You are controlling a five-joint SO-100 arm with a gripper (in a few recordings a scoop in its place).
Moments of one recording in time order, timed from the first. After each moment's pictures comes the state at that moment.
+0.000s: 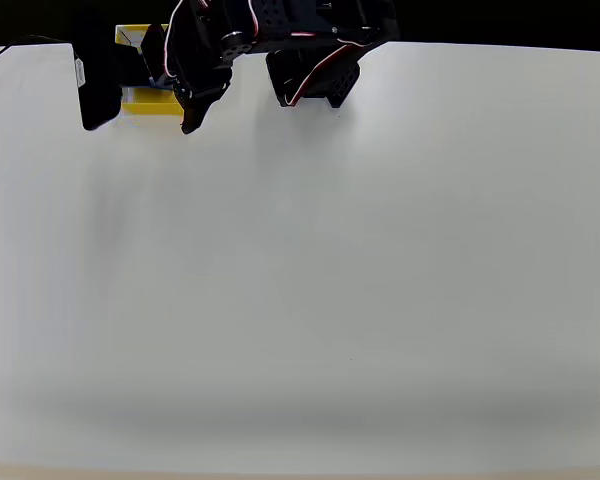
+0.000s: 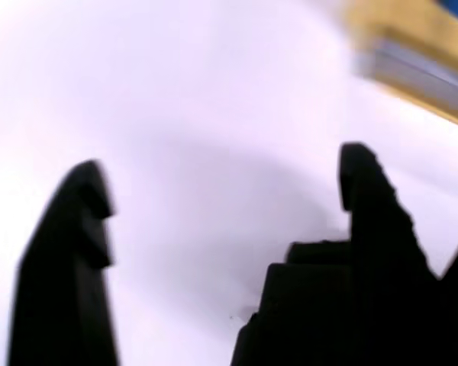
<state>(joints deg) 59.6 139.0 104.3 94.7 -95.9</state>
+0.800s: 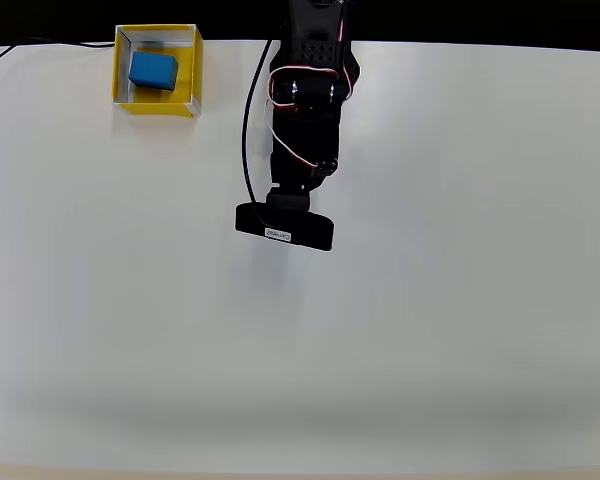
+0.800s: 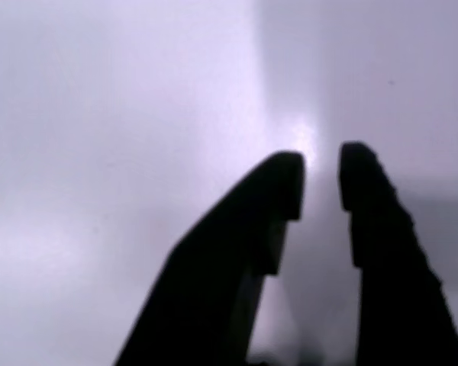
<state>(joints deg) -0.4 173.1 160.8 73.8 -91.6</state>
